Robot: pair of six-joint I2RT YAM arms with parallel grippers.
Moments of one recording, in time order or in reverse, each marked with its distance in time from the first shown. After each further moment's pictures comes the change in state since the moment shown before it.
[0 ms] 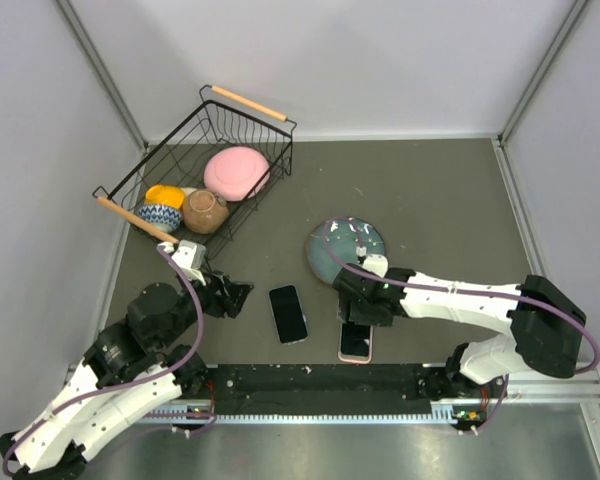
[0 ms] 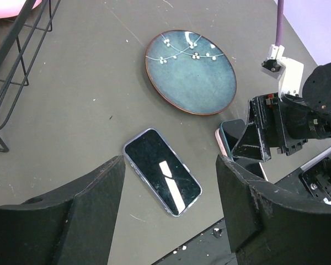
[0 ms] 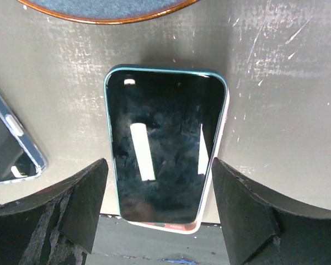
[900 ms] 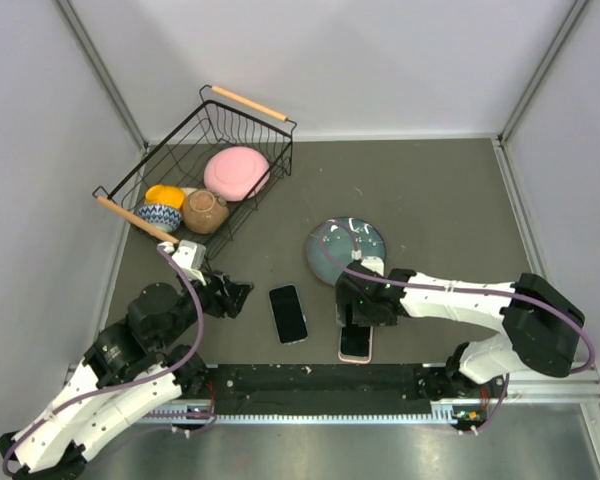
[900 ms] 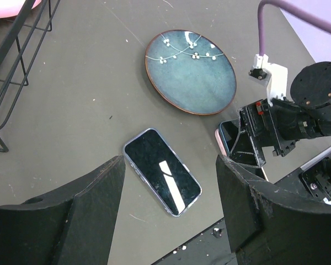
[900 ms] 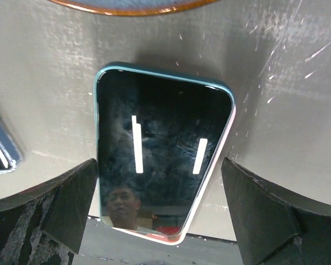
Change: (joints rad) left arm 0.000 0.001 0.000 0.000 0.000 0.000; right arm -0.050 0.013 -0.039 0.079 -0.072 -0.149
